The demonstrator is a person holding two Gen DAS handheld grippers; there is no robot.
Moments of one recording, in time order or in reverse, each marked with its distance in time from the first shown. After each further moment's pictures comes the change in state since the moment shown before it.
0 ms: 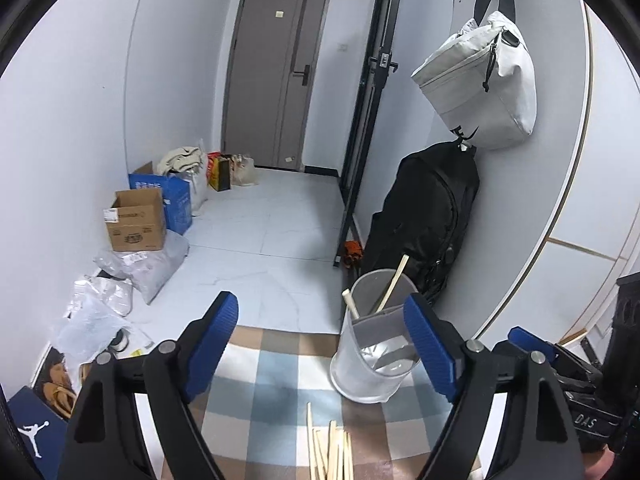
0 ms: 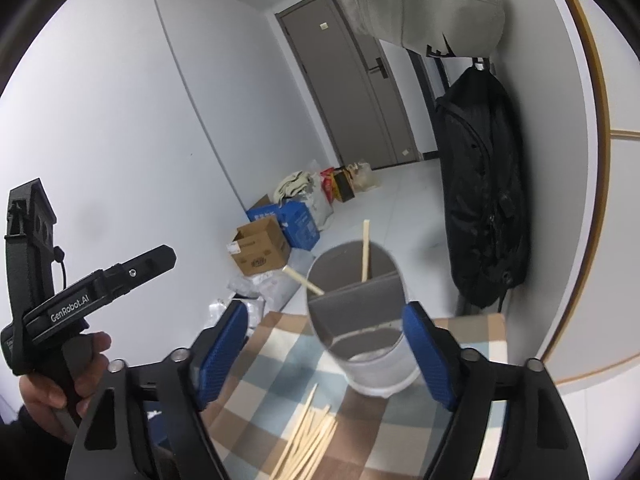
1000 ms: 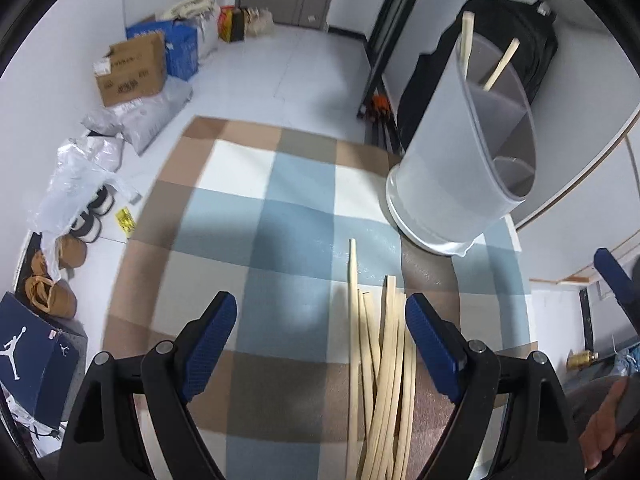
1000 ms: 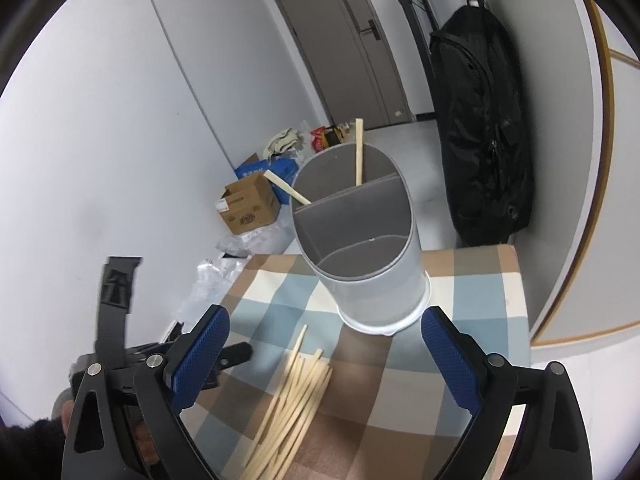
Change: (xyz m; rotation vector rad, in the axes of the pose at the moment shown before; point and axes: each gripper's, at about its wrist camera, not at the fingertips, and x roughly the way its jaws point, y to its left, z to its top) left arm 0.108 0.040 -0.116 -0.103 0.529 0.009; right arm 0.040 -0.010 -0.060 0.035 0.142 -0.029
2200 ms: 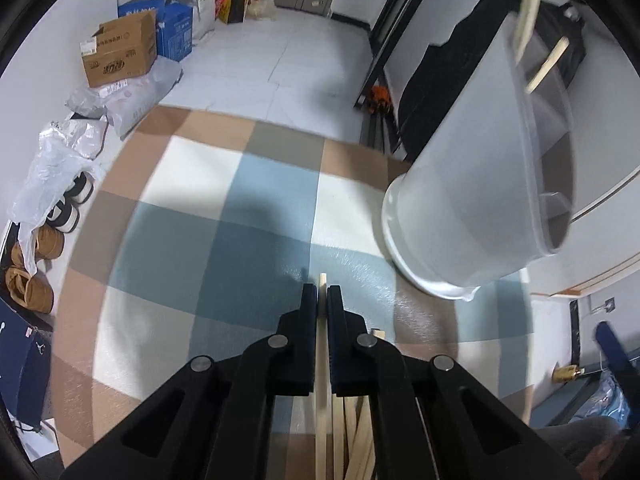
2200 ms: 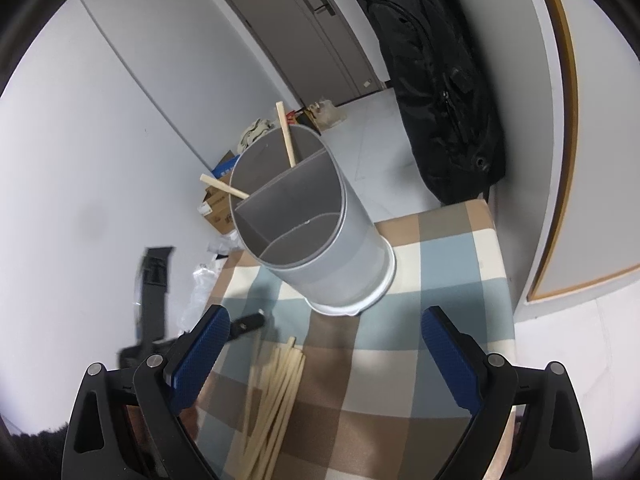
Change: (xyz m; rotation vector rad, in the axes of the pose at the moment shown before) left arm 0.010 -0.014 0.015 -0.057 0.025 -0.039; right arm 0.005 -0.044 -0.002 0.161 0.083 -0.003
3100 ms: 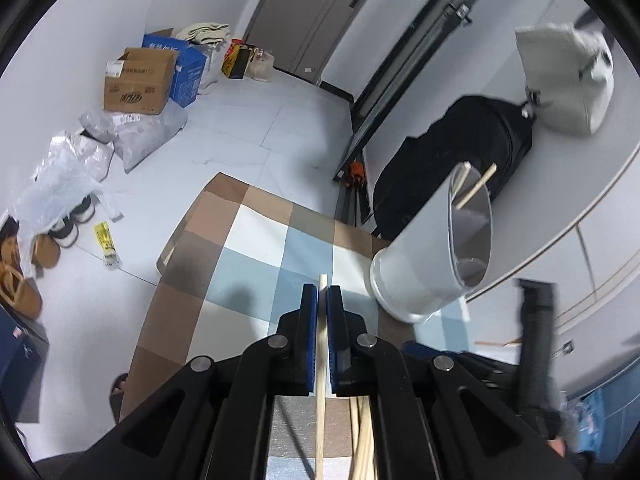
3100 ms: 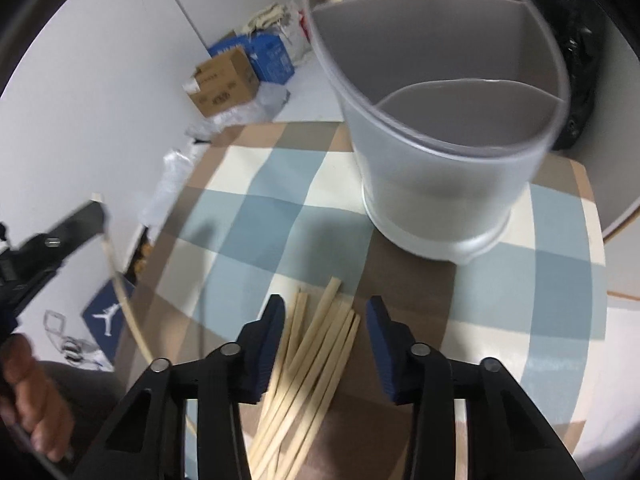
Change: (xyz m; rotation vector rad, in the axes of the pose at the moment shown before) left arm -0.067 0.073 0.003 -0.099 -0.240 -0.180; right arm 0.140 0.078 -0.028 -0.216 0.386 -0.155
